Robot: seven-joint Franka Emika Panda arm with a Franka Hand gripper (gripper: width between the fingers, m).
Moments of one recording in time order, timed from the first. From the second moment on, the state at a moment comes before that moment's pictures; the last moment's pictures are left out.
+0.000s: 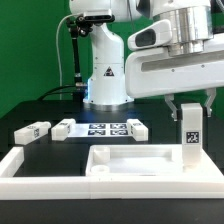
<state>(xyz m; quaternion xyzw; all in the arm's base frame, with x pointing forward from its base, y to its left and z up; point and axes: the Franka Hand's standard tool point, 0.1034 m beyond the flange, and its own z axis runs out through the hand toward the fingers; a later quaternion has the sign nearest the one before) 0.667 0.086 0.121 -0.98 0.19 -0.06 0.07</state>
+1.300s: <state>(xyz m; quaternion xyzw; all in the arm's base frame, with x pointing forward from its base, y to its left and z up) 0.661 0.101 0.118 -0.77 0.63 -0.01 0.10</state>
